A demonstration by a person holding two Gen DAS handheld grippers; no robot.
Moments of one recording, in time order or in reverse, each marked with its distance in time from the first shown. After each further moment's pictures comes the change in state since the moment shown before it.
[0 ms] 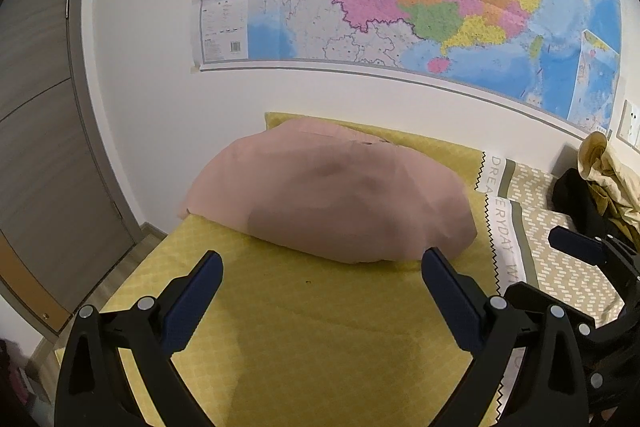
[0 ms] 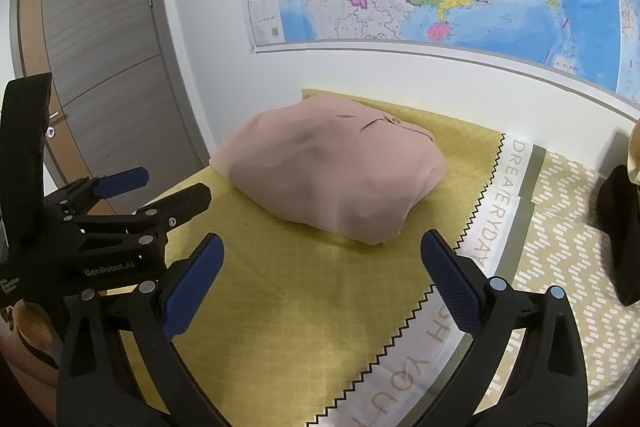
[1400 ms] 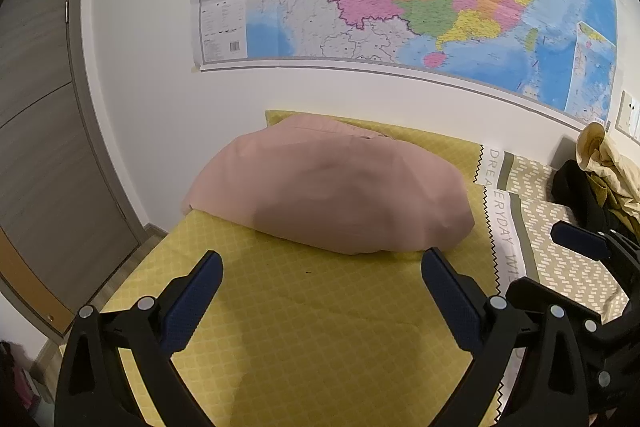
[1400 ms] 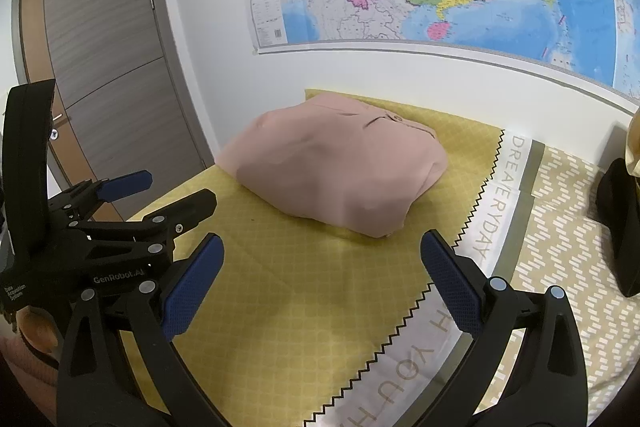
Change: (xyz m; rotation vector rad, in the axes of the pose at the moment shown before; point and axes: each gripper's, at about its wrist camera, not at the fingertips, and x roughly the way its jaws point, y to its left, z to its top) left arm -0.003 -0.003 -0.008 0.013 0.007 0.010; right arm -0.007 0.004 -0.004 0.017 -0.005 -0.002
